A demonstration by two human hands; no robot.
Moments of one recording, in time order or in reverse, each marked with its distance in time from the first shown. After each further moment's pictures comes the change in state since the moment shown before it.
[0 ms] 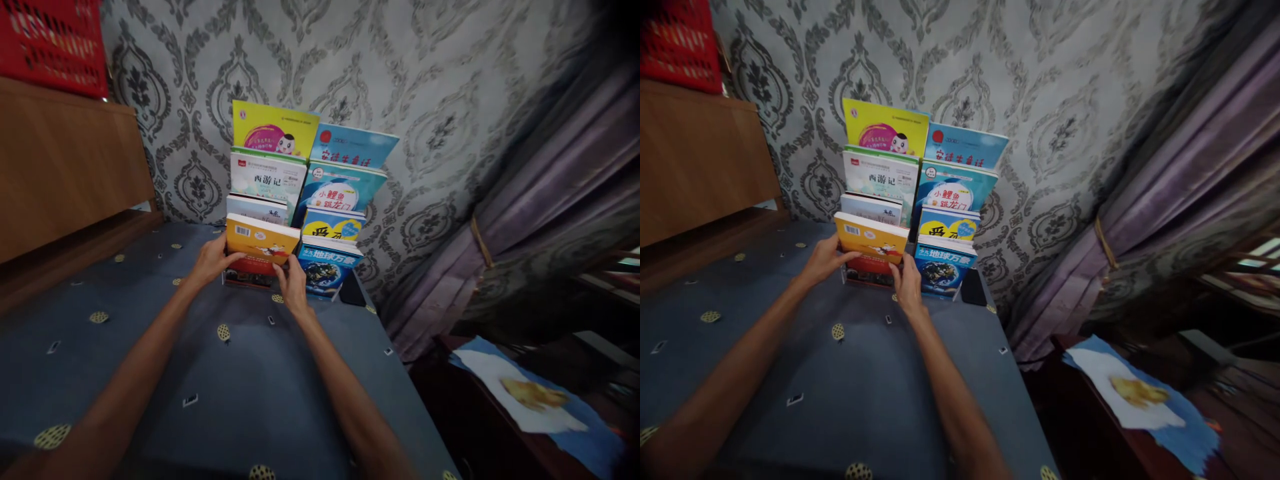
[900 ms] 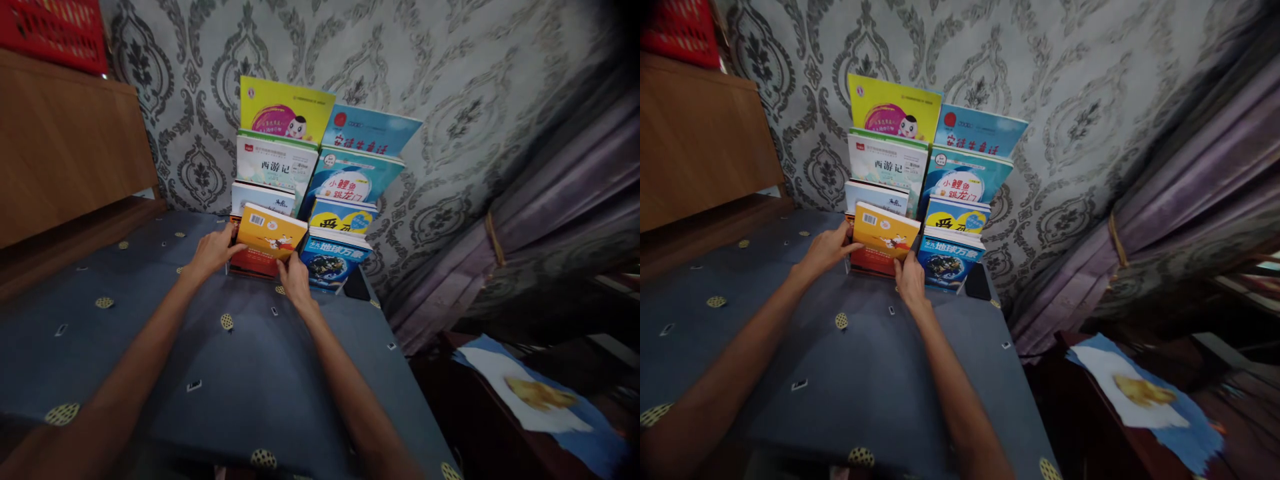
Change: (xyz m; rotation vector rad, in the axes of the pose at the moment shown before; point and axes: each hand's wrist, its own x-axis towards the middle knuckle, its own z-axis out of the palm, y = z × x) left_hand -0.003 0.009 -0.006 0.352 -0.157 -0.142; right_hand -0.001 0.003 0.004 -0.427 -0.211 0.242
